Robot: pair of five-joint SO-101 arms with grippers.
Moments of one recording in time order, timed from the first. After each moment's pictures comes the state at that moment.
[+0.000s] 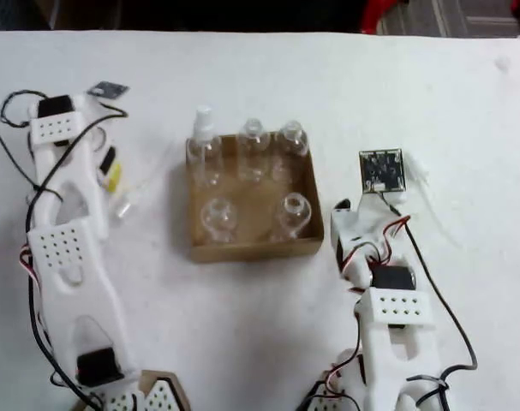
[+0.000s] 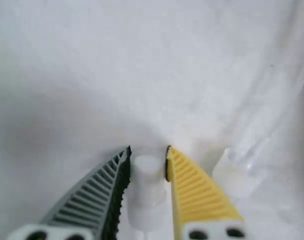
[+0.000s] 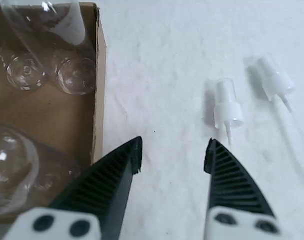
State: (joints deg) left arm -22.2 57.8 -53.0 95.6 -26.9; right arm -1.8 -48.5 71.6 25.4 7.4
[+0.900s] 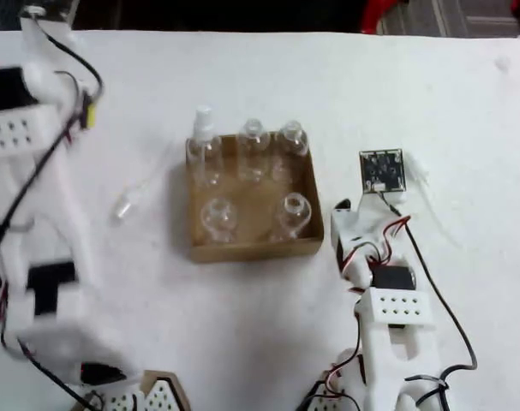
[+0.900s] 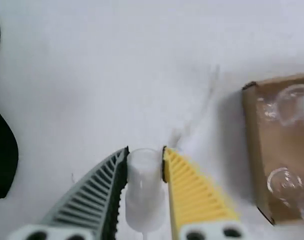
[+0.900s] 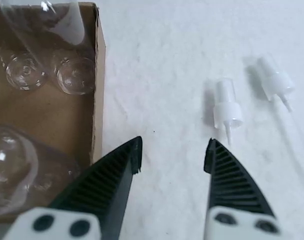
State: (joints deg) left arm -17.2 10.9 -41.6 101.9 -12.8; right arm -1.8 -48.5 71.6 25.4 7.4
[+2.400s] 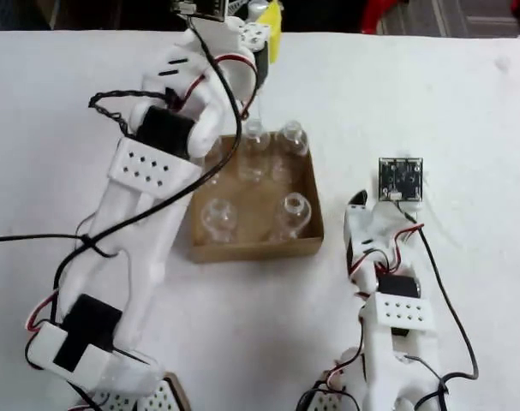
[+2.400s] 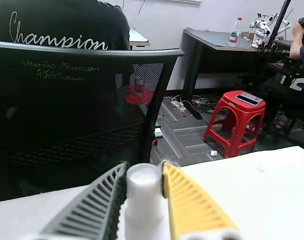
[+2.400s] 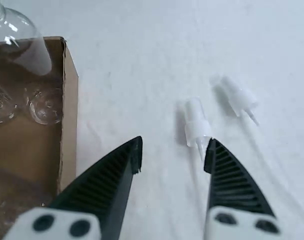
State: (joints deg) left arm 16.9 -1.2 -14.2 34.9 9.8; right arm 3.0 -48.5 76.8 12.2 7.4
